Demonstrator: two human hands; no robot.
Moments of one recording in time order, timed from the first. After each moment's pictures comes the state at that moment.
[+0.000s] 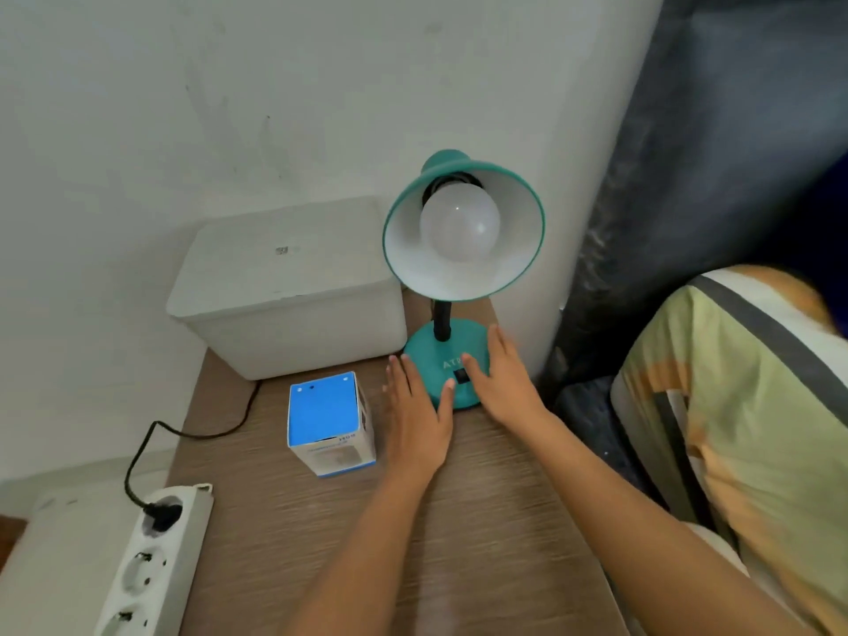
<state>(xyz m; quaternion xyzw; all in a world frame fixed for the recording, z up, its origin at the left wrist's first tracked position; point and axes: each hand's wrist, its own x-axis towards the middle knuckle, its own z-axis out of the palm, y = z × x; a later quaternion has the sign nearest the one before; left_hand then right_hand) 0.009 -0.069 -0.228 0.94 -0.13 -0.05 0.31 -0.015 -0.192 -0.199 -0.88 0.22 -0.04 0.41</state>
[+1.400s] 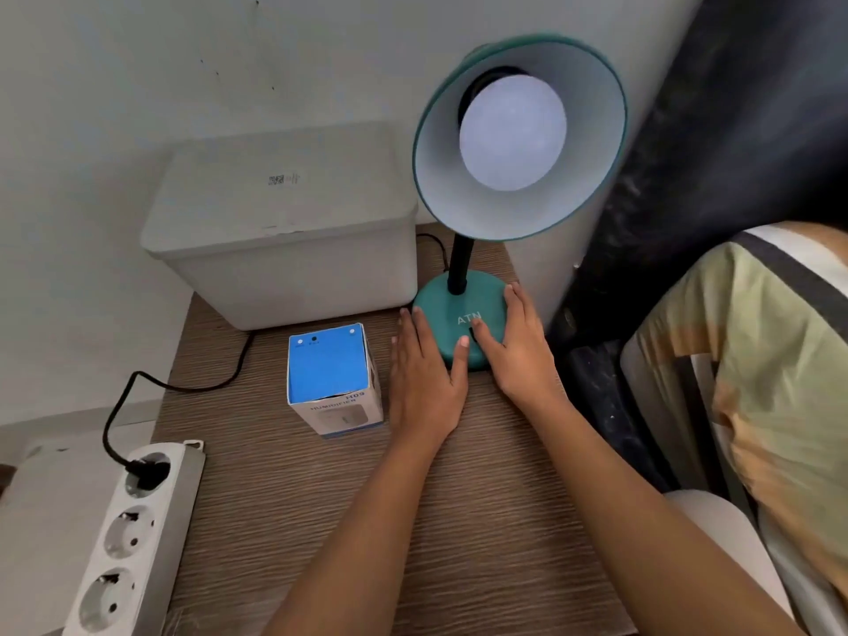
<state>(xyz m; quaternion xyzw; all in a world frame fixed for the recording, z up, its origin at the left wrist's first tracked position) 0.012 -0.067 -0.241 0.94 -0.16 -0.03 0.29 -0.017 -0.182 -0.221 -0.89 0.23 -0.12 0.37</state>
